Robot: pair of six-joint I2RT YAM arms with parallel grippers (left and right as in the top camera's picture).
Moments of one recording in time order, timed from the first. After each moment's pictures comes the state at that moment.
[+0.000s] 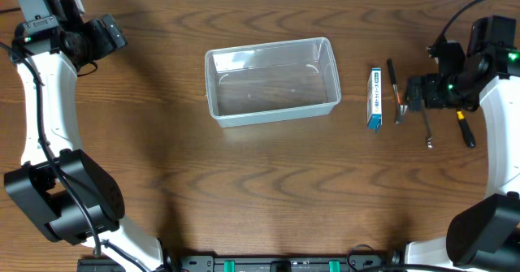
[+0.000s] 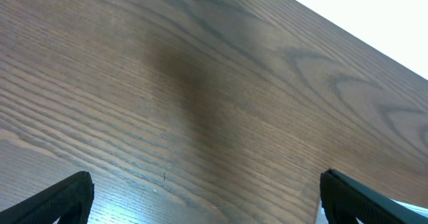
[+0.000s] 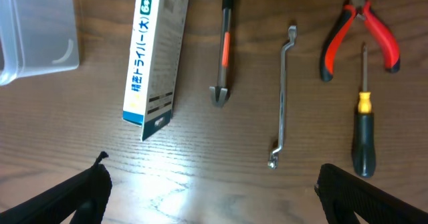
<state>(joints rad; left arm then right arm) 0.33 1.86 1.70 -0.77 0.21 -0.20 -0.22 1.64 1.49 -1.14 -0.14 -0.26</state>
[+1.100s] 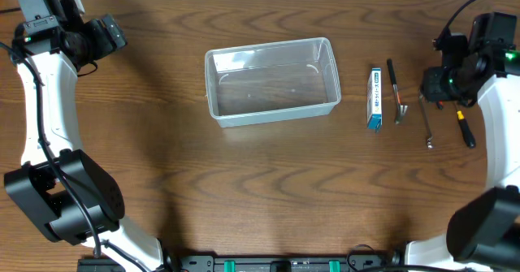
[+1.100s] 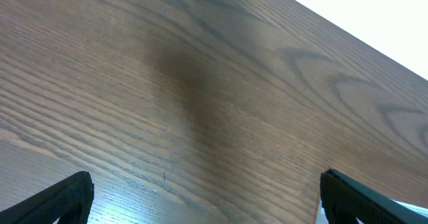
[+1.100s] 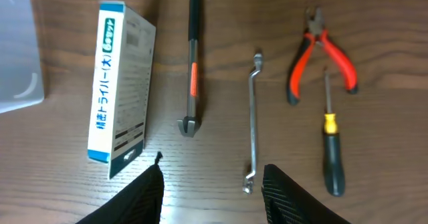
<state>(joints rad) 0.33 1.86 1.70 -0.77 0.21 -0.20 -0.23 1.68 1.49 -1.03 -0.07 -0.25</state>
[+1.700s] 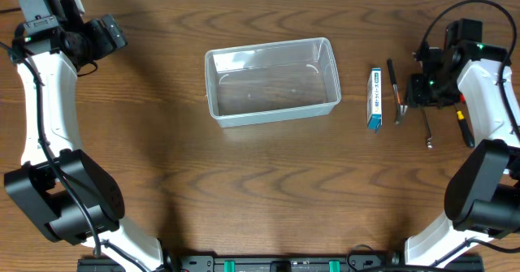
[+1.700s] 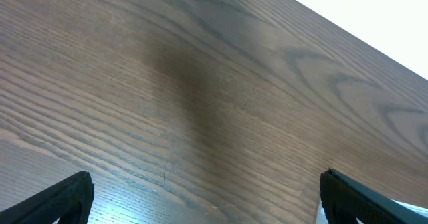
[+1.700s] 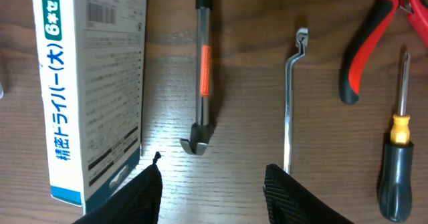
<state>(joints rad) 0.33 1.86 1.70 -0.77 0.21 -0.20 -0.19 1.86 1.49 -1.02 -0.06 -0.20</state>
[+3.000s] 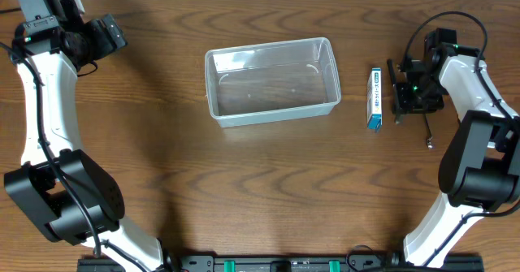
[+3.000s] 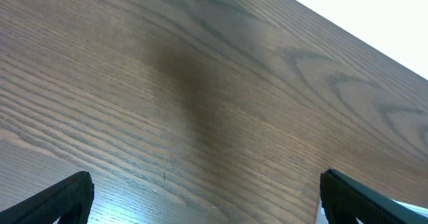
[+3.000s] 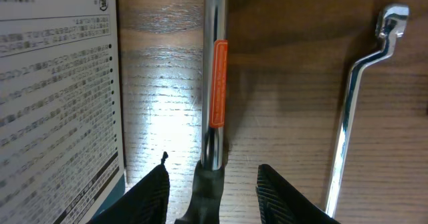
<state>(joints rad) 0.33 1.86 1.70 -0.77 0.21 -0.20 -0.17 2.03 1.49 -1.00 -0.05 -0.19</state>
